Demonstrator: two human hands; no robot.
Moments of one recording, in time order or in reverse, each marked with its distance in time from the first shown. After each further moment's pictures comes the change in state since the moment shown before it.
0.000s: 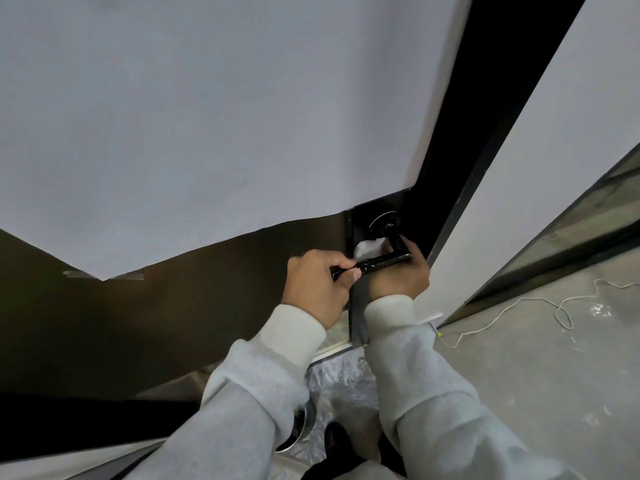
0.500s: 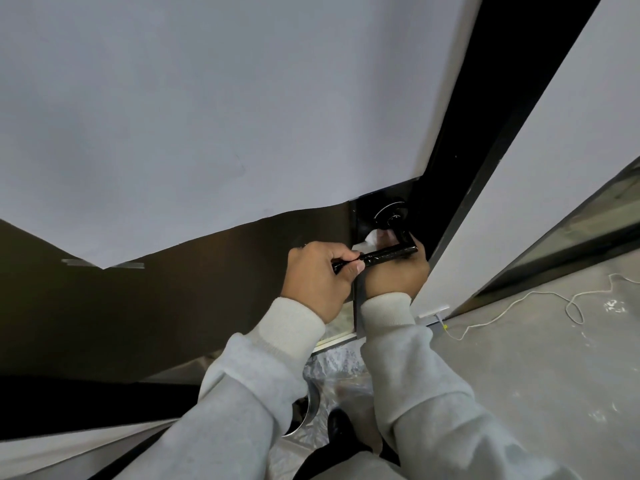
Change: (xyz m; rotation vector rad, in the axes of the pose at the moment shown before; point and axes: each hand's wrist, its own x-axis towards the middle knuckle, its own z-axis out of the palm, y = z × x) left_hand -0.003 0.004 -0.002 0.023 -0.003 0.009; right_hand -0.008 0.006 0.006 0.137 -0.019 0.016
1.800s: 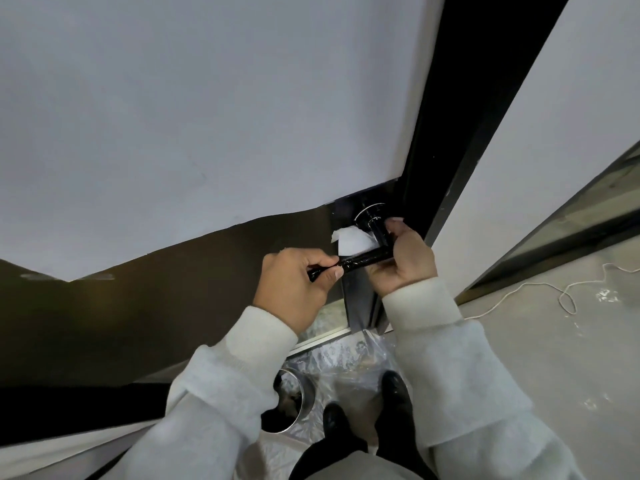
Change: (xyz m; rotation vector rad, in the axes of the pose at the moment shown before) left_hand 0.002 -0.003 -0.003 0.067 -0.012 0.025; right_hand 0.034 -0.056 -0.012 0.444 -0.288 0.723
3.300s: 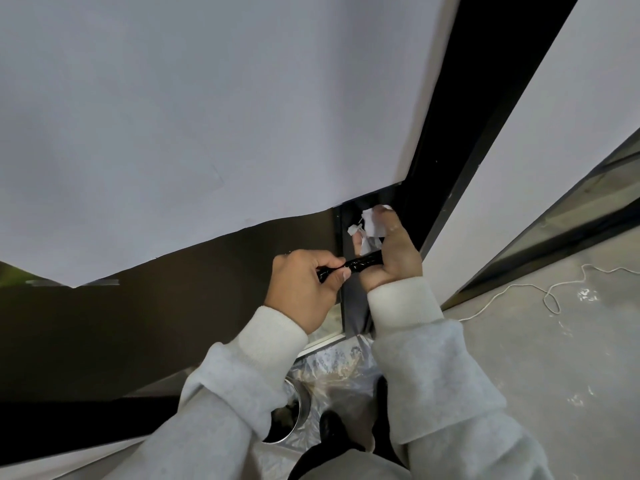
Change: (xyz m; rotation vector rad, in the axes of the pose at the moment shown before) left_hand 0.006 -0.013 0.007 -0.073 0.002 0.045; right_hand -0.020 0.018 0.022 0.075 0.062 -0.066
